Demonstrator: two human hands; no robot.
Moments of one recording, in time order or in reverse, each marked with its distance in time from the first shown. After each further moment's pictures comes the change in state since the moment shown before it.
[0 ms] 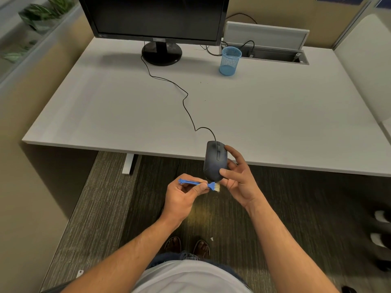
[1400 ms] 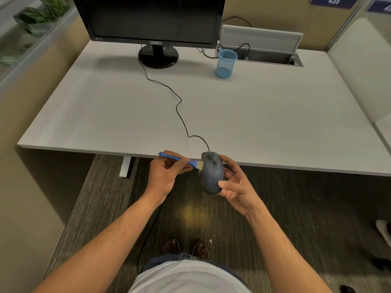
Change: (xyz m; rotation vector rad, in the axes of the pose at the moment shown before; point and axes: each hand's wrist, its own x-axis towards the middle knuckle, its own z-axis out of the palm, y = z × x) left_hand 0.050 0.037 -0.027 -0.092 0.013 0.026; right_hand -0.017 0.006 -0.004 -0.011 -0.074 0.054
